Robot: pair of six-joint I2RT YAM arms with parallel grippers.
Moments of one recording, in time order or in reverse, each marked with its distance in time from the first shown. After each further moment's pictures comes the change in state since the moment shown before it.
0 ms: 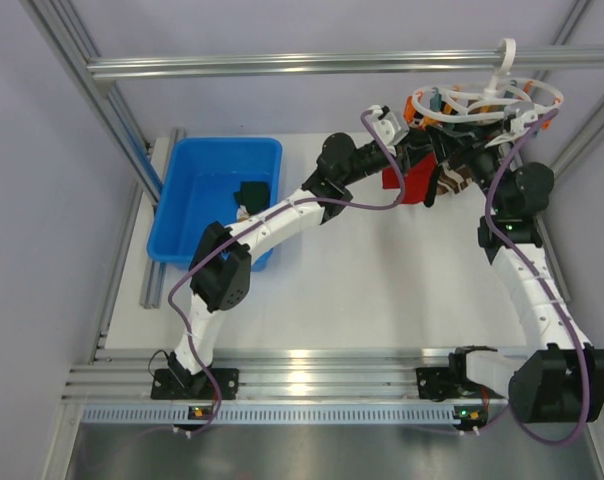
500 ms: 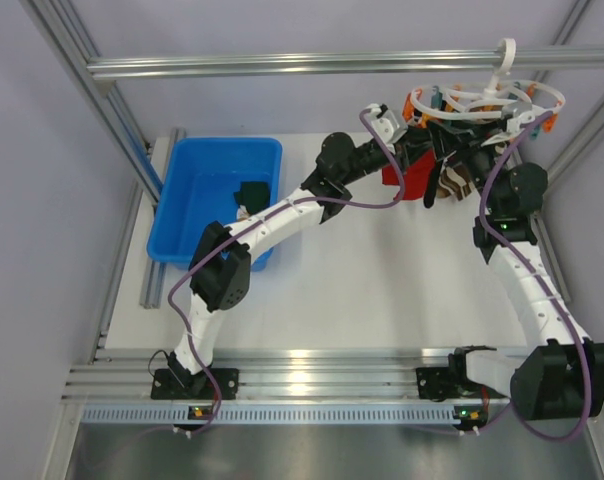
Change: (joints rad) left arm 0.003 0.000 0.000 0.000 -0.024 0.002; right arm 0.039 0.016 -0.007 0.044 0.073 -0.022
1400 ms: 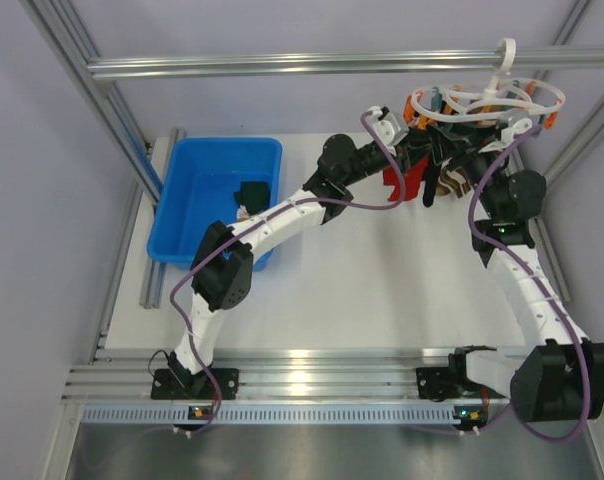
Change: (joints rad) left arm -0.001 0.012 0.000 0.018 0.011 0.000; right arm -0.005 -0.009 -0.050 0.073 -0.019 -0.083
